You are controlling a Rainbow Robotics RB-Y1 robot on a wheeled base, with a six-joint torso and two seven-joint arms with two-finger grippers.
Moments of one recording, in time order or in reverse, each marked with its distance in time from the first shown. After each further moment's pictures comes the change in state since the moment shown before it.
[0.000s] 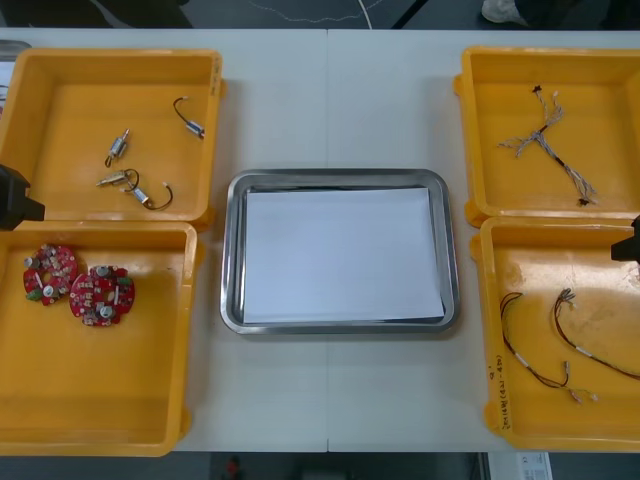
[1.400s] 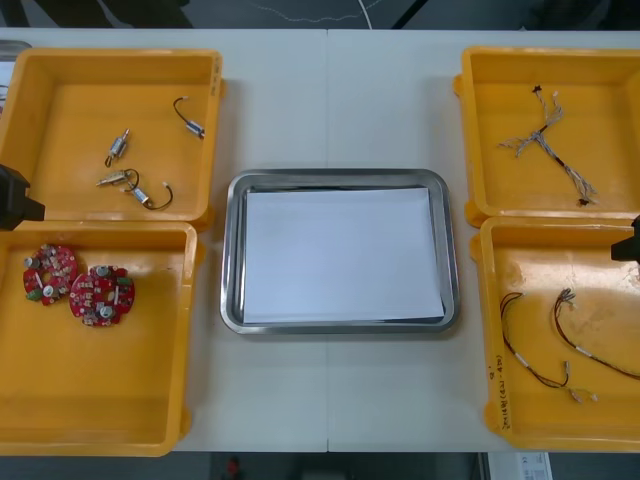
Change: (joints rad) right arm 0.000 0.000 0.000 0.000 0.000 0.000 0.000; left arm 0.000 0.000 0.000 0.000 0.000 0.000 0.000
